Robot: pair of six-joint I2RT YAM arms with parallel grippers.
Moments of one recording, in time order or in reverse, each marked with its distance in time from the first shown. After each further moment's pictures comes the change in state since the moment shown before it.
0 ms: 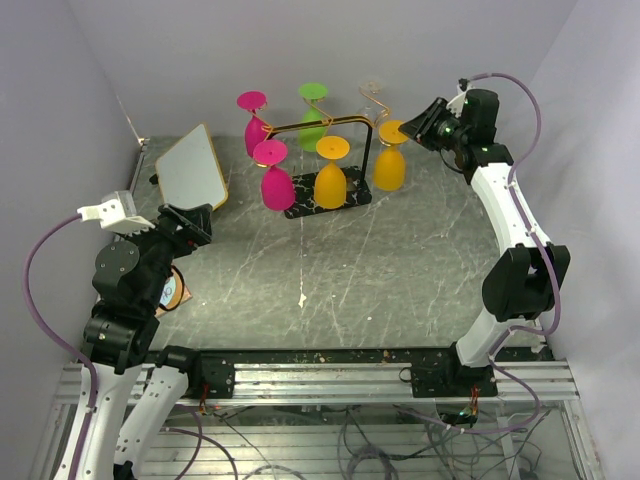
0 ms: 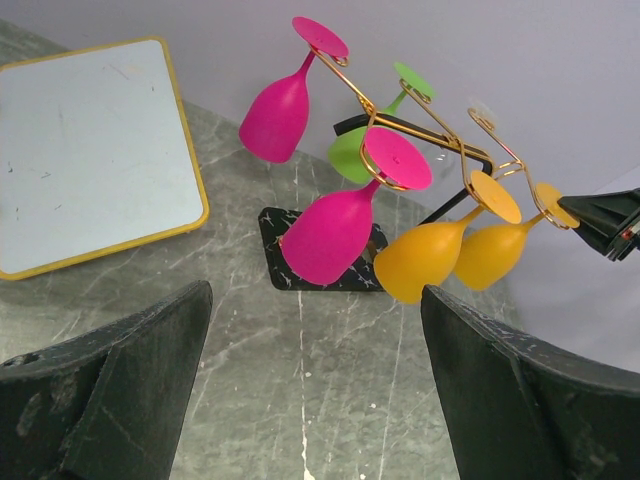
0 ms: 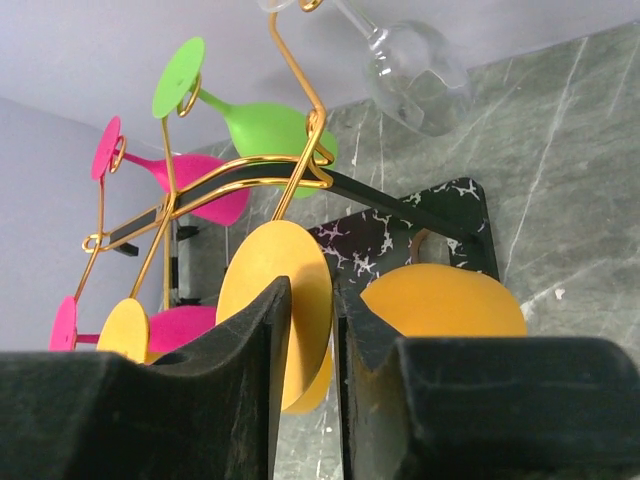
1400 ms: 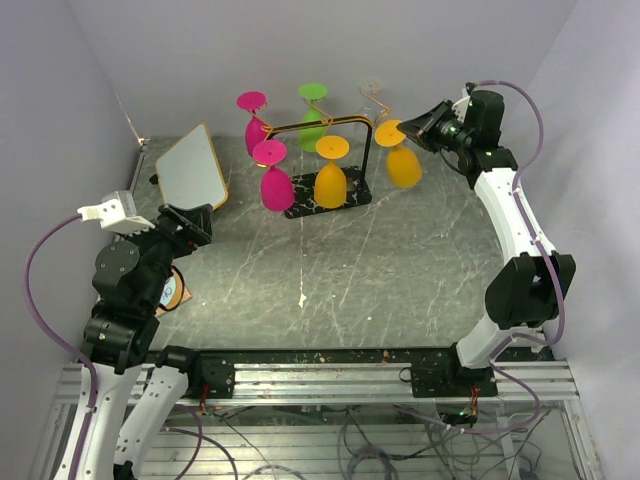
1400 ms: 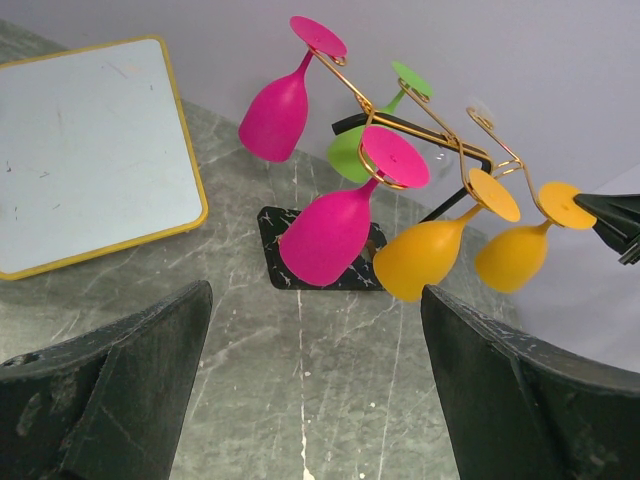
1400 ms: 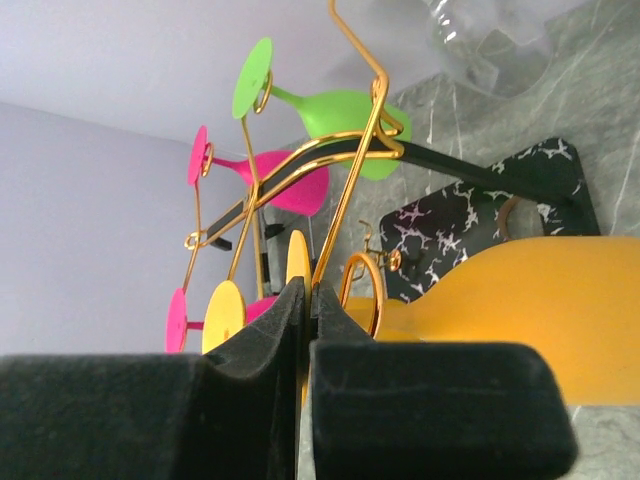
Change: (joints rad) left arm 0.000 0.000 0.000 0.000 0.005 0.000; right arm 0.002 -0.054 -0.029 0.013 -0.048 0.230
